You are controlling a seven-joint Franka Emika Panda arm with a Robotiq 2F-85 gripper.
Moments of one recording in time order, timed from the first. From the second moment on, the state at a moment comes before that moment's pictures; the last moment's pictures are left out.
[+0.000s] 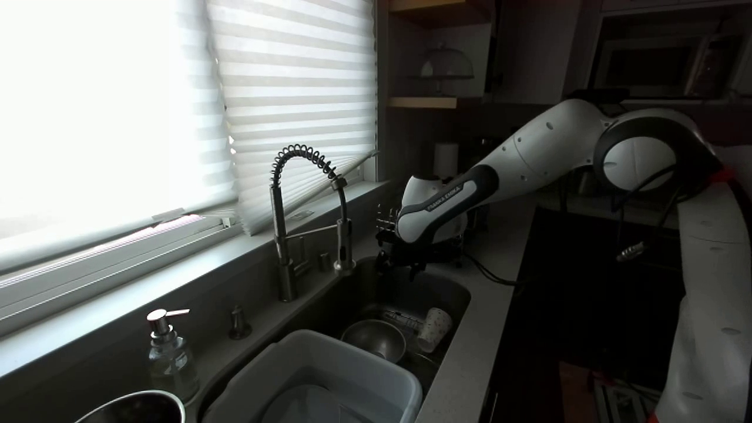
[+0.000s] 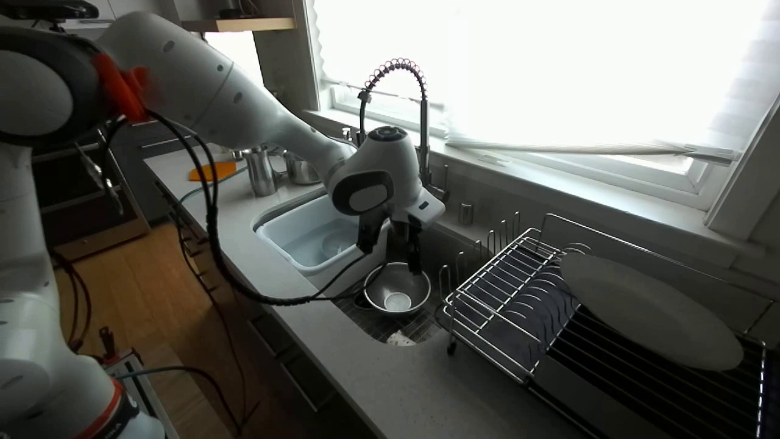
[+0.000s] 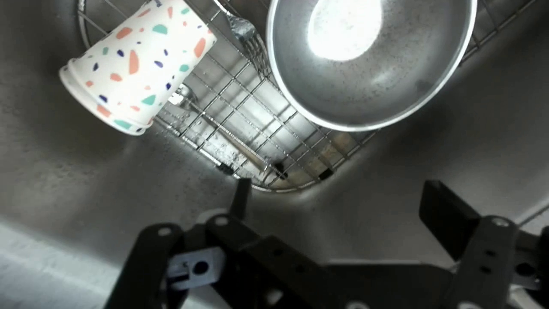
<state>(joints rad) -0.11 0.25 -0.21 -2.07 0.15 2.57 0.42</state>
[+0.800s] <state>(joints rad) -0.15 -0.20 -0.19 -2.18 -0.19 2.18 0.63</state>
